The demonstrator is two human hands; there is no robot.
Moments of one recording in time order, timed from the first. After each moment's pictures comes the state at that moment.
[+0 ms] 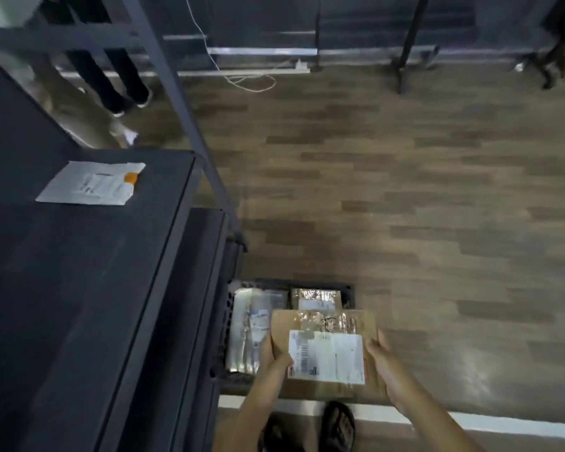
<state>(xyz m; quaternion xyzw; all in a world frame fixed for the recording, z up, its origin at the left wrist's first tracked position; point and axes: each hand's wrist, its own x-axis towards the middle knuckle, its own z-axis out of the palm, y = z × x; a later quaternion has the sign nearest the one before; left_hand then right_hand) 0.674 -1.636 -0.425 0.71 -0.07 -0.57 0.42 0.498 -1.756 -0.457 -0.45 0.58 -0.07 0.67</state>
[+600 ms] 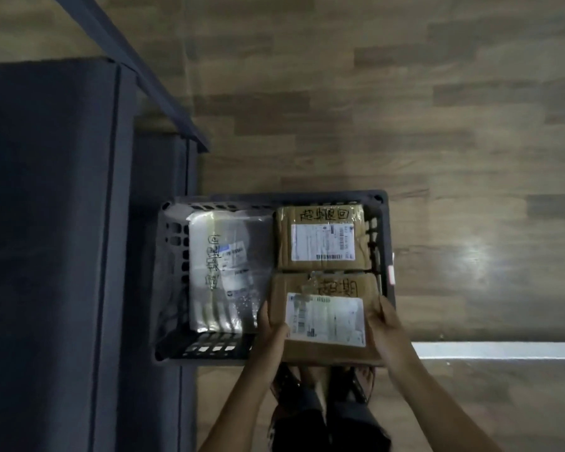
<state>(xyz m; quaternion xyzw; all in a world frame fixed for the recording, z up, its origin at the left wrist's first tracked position) 0.686 -1.670 -0.741 0.75 -0.01 -0.60 0.28 0.519 -1.763 -0.759 -0.39 0.69 -0.04 0.61</state>
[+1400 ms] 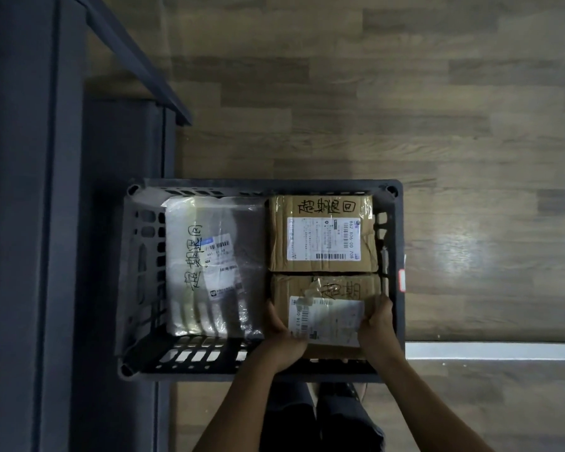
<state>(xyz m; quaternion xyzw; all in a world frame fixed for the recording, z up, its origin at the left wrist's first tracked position) 0.680 -1.692 -0.811 0.71 -0.09 -0.70 0.02 0.526 -1.766 -0.828 -0.47 0.70 0.04 0.54</state>
